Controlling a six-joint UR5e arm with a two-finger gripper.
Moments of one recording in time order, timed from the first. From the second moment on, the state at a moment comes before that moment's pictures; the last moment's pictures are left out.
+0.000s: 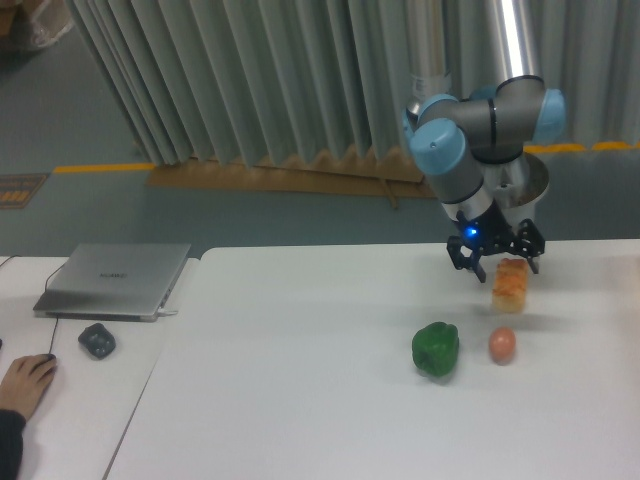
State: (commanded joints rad) arm 2.19 -1.59 -2.06 -0.95 1.93 0.19
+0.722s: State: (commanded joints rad) arm 2.23 -1.67 -2.09 -0.94 1.99 0.29
